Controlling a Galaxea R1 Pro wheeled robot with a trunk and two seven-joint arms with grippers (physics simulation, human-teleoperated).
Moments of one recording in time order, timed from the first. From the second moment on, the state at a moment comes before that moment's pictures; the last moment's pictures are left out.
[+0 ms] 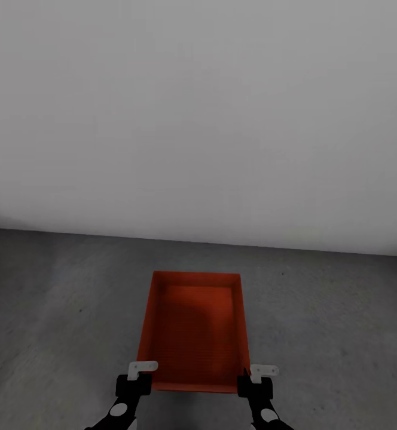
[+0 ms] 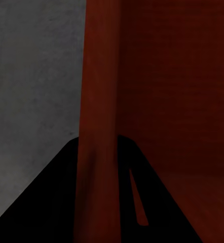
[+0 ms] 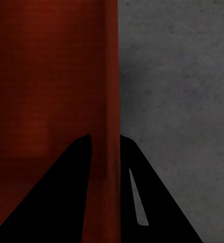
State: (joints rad) left arm -0.48 -0.09 -0.08 -0.25 0.01 -0.28 0.19; right arm -0.50 0.14 0.11 -0.15 -0.05 -0.39 -0.22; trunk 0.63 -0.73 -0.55
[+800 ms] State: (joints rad) left arm -0.48 -0.09 -0.08 -0.25 0.01 -0.28 0.19; right arm -0.50 0.14 0.11 -0.15 -0.05 -0.39 -0.22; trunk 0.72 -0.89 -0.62
